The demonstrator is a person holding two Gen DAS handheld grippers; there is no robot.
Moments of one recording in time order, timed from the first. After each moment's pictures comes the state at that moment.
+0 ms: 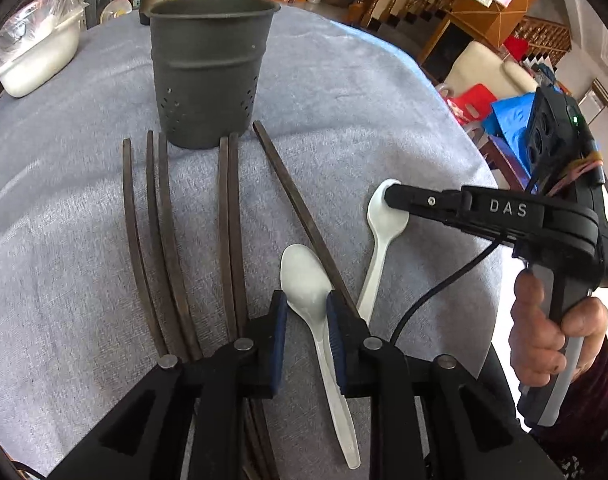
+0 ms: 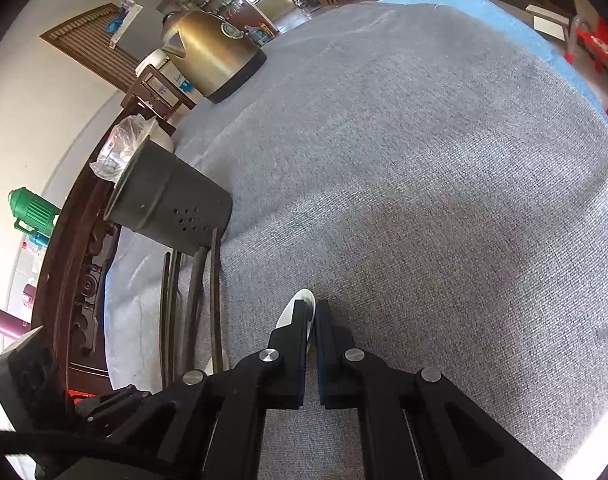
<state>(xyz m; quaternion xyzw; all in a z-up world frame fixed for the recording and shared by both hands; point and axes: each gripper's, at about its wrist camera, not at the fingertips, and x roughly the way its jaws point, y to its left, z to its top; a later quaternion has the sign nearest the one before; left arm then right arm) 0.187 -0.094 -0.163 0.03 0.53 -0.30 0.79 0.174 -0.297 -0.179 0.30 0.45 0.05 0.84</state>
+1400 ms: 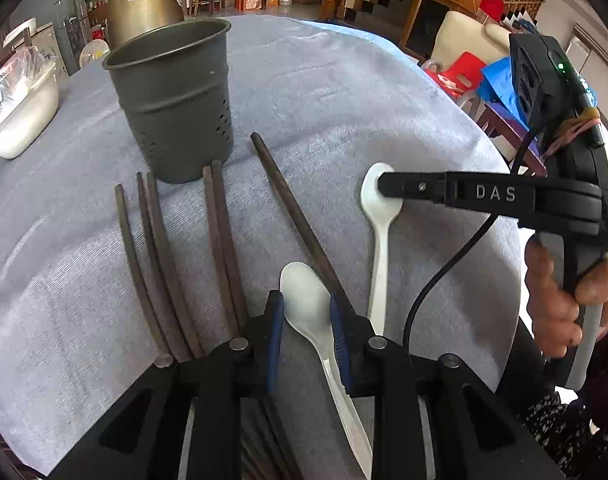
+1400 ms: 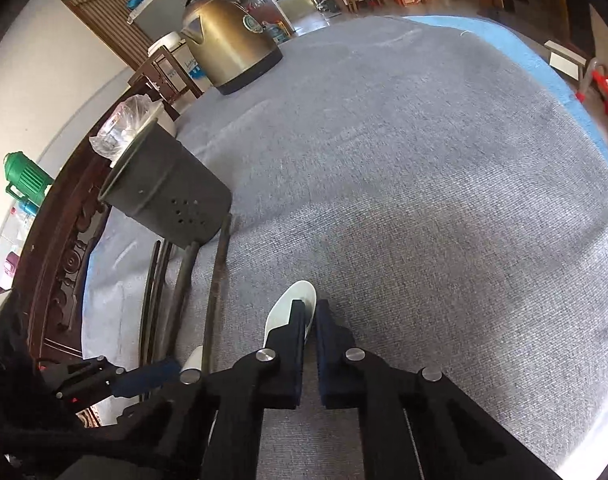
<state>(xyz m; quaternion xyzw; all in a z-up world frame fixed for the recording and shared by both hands) 0.183 -0.112 -0.163 0.13 0.49 -0.31 0.80 0.179 -0.291 -0.176 0.22 0.45 0.05 0.86</state>
